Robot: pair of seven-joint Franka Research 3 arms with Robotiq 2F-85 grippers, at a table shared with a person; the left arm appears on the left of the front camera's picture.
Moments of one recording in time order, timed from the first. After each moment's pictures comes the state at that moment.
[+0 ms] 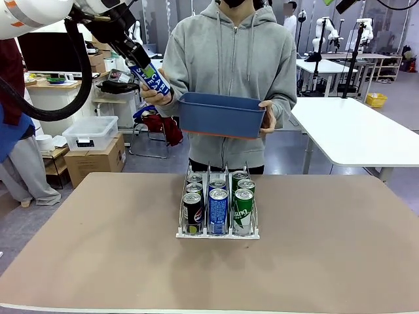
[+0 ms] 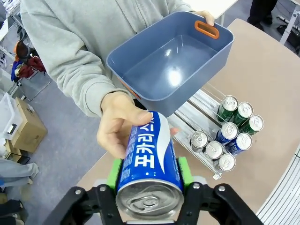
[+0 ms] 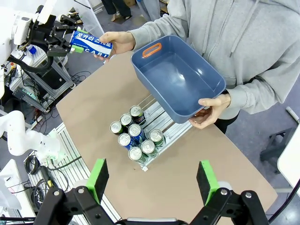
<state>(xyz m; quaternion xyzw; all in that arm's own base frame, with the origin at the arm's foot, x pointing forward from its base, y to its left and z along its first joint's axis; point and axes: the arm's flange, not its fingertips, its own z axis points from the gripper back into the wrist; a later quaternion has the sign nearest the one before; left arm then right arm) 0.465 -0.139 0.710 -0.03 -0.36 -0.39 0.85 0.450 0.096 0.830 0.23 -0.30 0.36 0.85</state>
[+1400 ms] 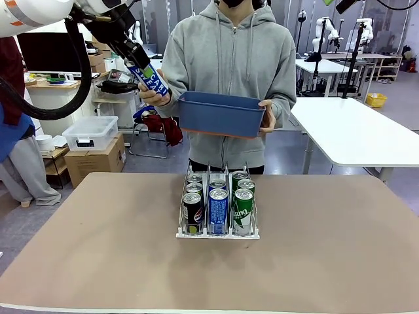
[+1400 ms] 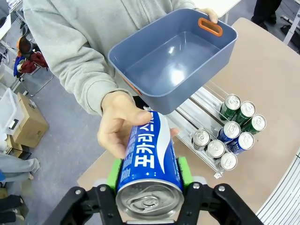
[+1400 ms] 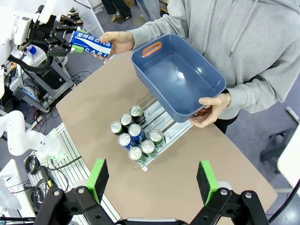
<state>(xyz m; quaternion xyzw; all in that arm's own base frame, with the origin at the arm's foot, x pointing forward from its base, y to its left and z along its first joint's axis) 0.464 -0.139 0.710 -0.02 -0.35 -0.38 0.85 0.450 0.096 0.830 0.23 -0.30 0.36 0.85</state>
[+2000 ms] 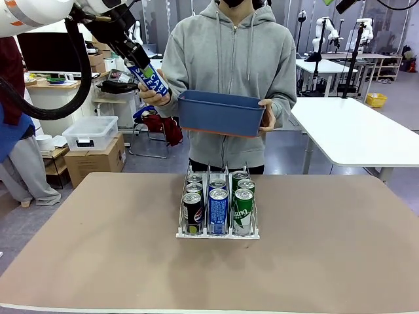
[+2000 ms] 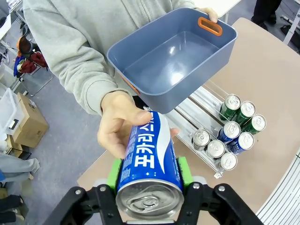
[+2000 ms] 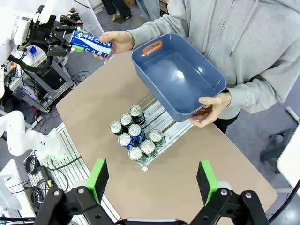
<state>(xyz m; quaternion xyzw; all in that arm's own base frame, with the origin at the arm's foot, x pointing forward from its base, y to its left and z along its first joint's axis) 0.464 -0.139 0.710 -0.02 -0.35 -0.38 0.85 0.450 0.096 0.830 0.23 -0.30 0.36 0.85</state>
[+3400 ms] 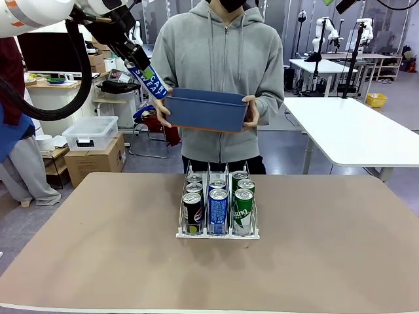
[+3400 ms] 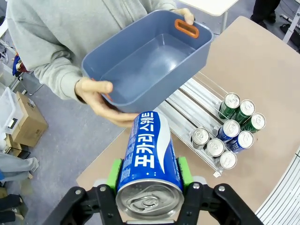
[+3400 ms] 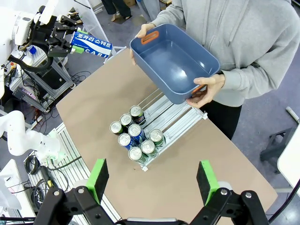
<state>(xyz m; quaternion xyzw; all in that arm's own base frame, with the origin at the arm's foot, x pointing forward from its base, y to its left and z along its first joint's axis) 0.465 -0.140 0.708 -0.02 -0.35 -0.38 0.86 0.450 0.096 0.830 0.23 -0.30 0.36 0.85</state>
